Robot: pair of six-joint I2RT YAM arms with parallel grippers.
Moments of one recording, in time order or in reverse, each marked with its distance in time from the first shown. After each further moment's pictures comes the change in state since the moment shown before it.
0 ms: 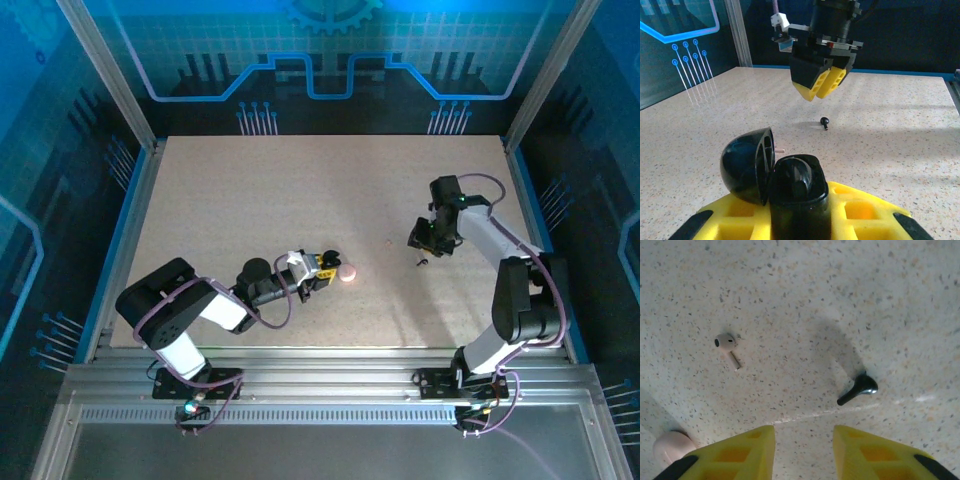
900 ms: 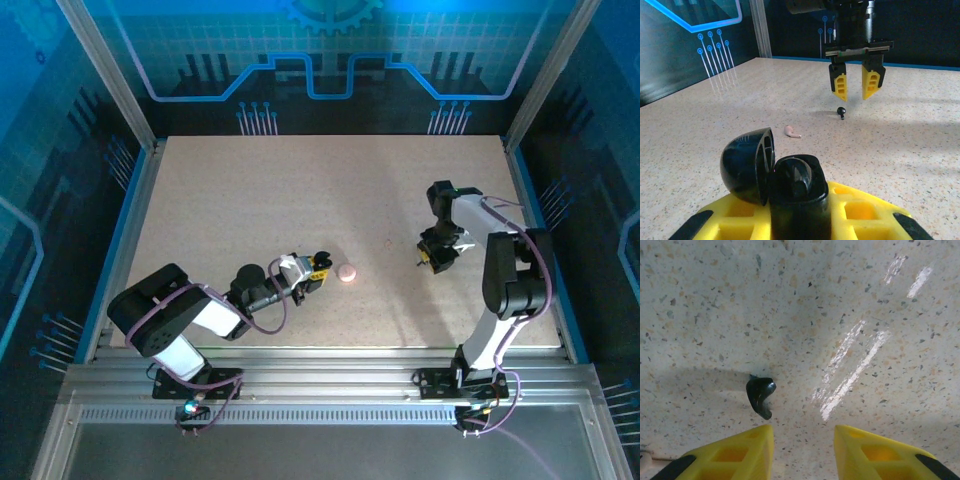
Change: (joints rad) left arm 0.000 -0.053 -0.070 0.000 -0.095 0.000; right arm -0.030 0.185 0.108 -0.231 0.099 0.697
